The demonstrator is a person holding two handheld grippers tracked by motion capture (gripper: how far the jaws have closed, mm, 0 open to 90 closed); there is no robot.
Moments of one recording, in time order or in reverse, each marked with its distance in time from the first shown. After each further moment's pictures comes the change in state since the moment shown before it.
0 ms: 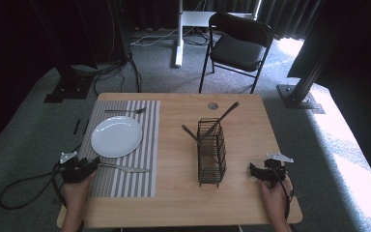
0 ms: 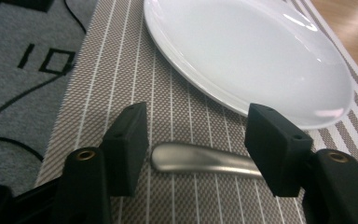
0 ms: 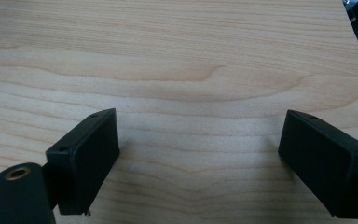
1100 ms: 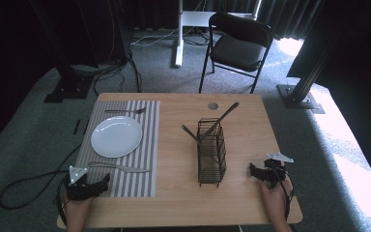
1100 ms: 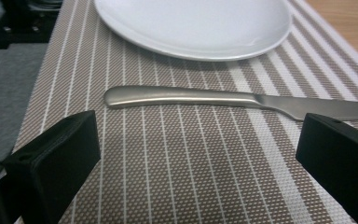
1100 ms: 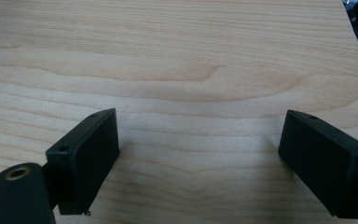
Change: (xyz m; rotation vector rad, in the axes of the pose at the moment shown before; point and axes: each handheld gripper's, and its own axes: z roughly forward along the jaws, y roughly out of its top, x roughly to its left) left arm -0.039 -0.035 -0.037 -0.006 0.041 0.217; right arm 0.000 0.000 0.000 0.000 0.000 0.000
